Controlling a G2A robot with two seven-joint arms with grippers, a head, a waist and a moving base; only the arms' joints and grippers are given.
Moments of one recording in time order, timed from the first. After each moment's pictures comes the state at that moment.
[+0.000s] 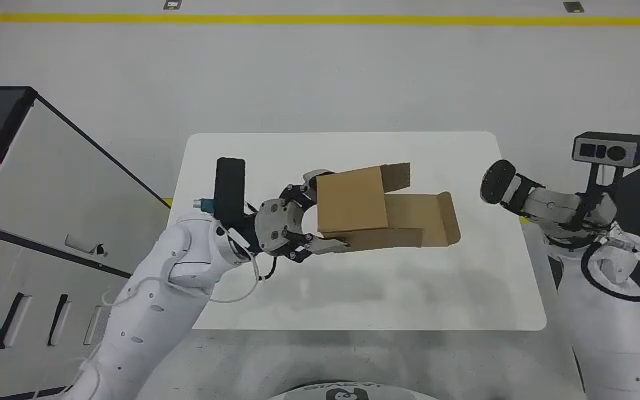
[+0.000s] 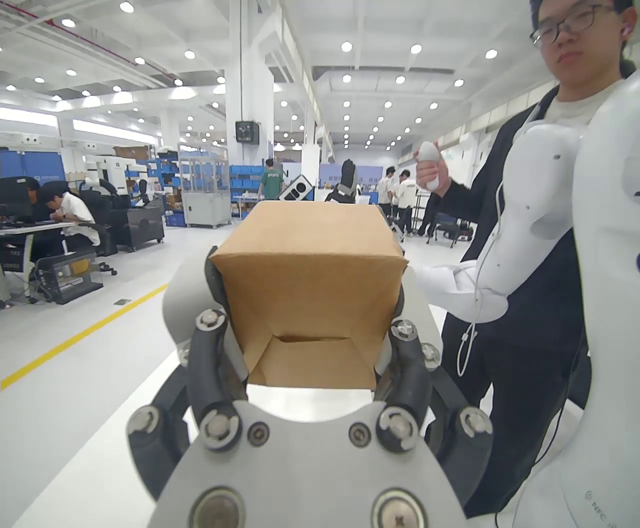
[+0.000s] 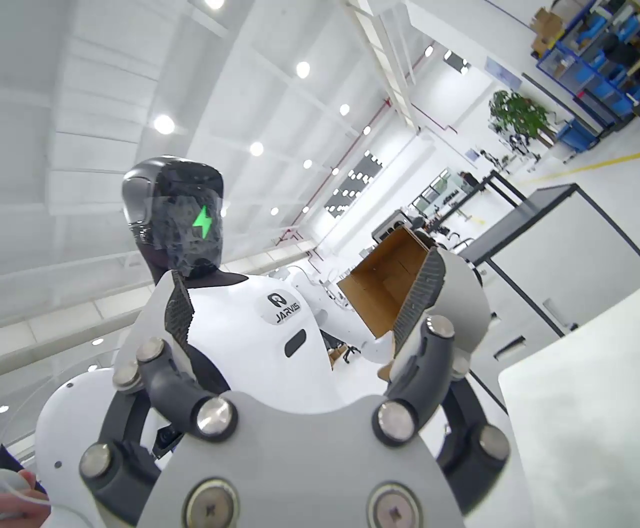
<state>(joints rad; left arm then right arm) 1.34 -1.07 -1.17 -1.97 0.72 -0.90 0.08 -1.52 -1.03 1.72 -1.81 1.15 -0.52 1.30</state>
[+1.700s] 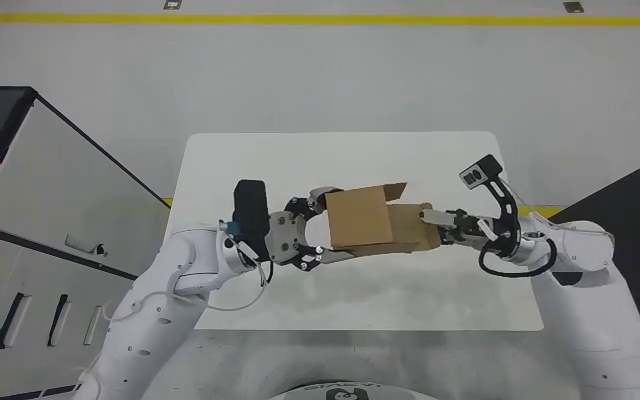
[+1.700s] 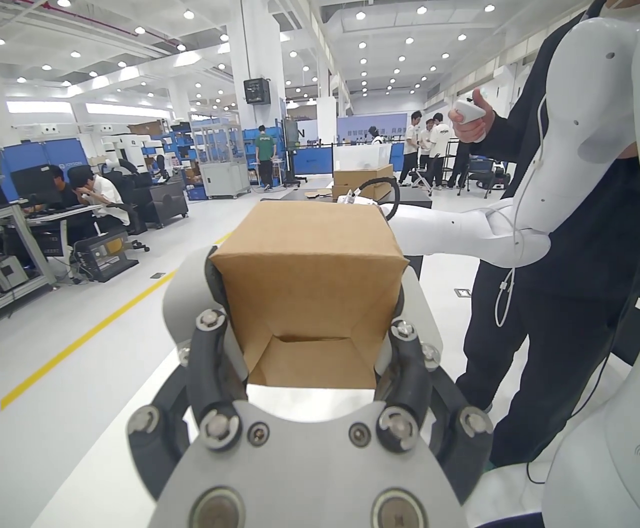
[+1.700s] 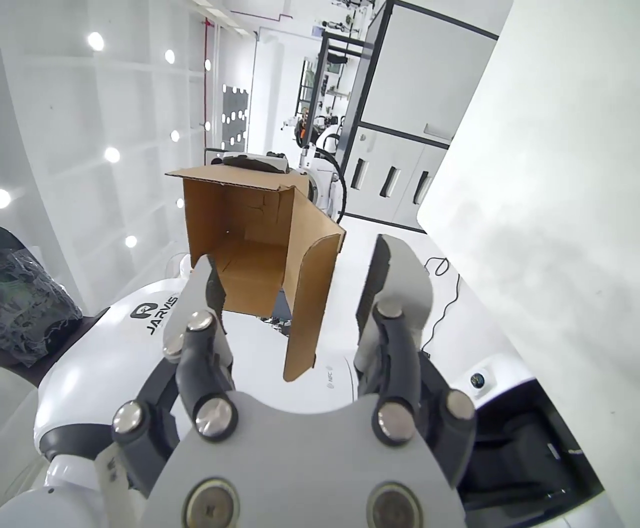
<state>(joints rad) 1.40 -1.08 -1.20 -2.00 0.96 -0.87 0.05 -1.51 -1.00 1.59 -1.83 0.57 -0.06 1.27</state>
